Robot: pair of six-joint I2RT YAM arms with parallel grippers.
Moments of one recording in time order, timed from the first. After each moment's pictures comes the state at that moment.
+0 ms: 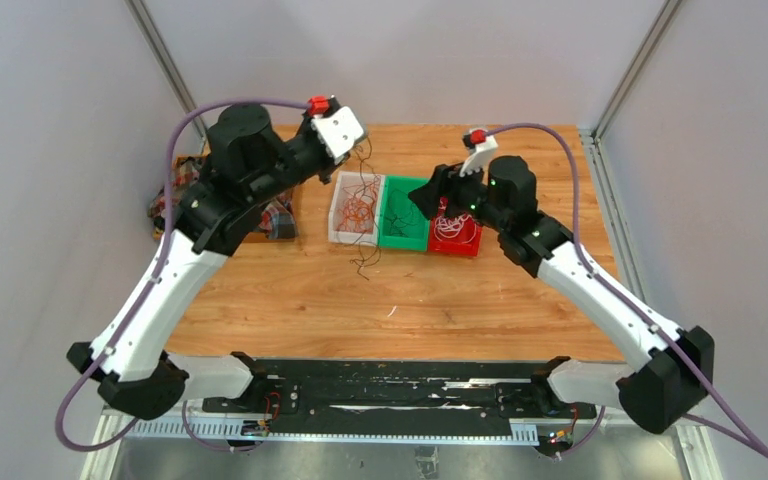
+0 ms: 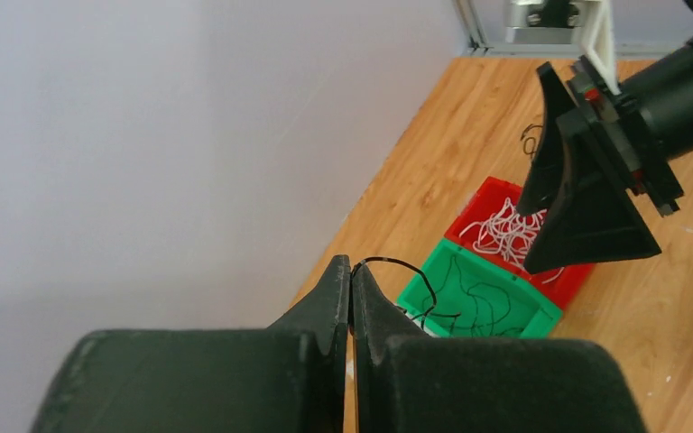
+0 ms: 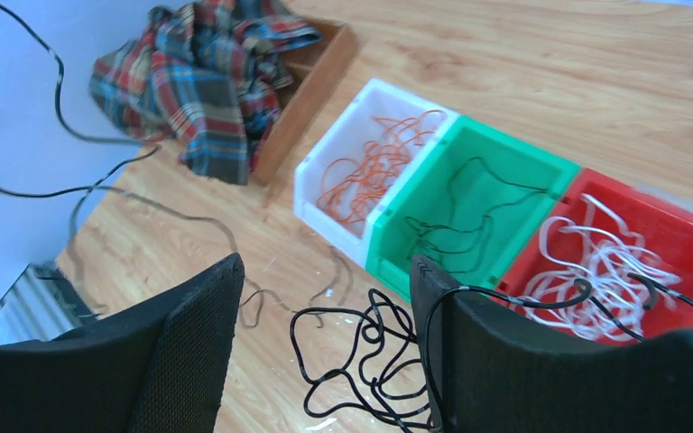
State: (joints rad) left arm -0.64 1.21 1.66 -0.49 0.22 0.57; right arm 0.58 1.25 1.11 -0.09 -0.18 0.32
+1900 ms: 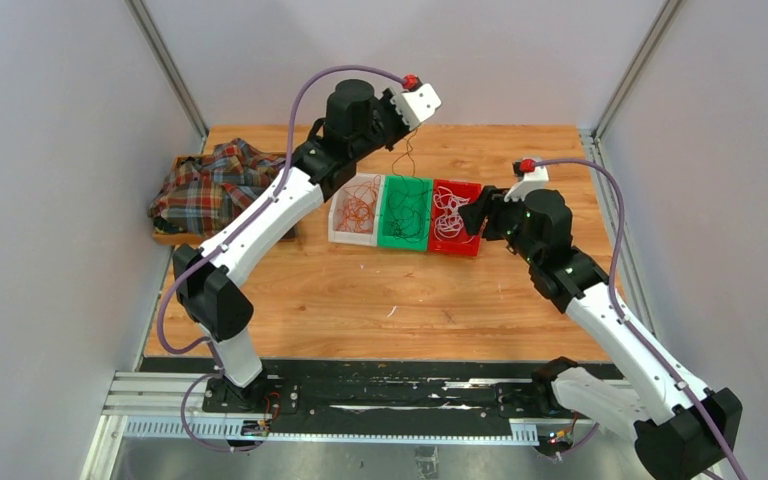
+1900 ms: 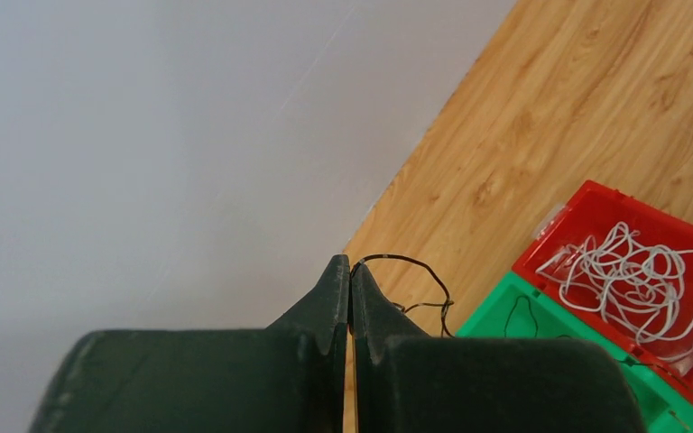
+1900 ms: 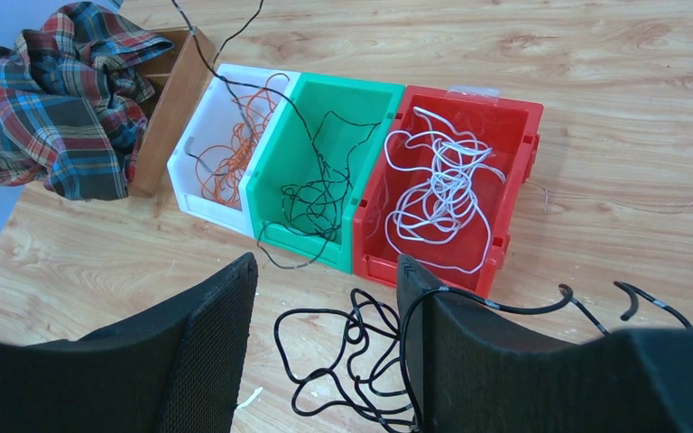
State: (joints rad) left arm -0.64 1.74 1.81 -0.19 0.08 0.59; right arm 0.46 0.96 0.85 -0.17 0.04 0.36
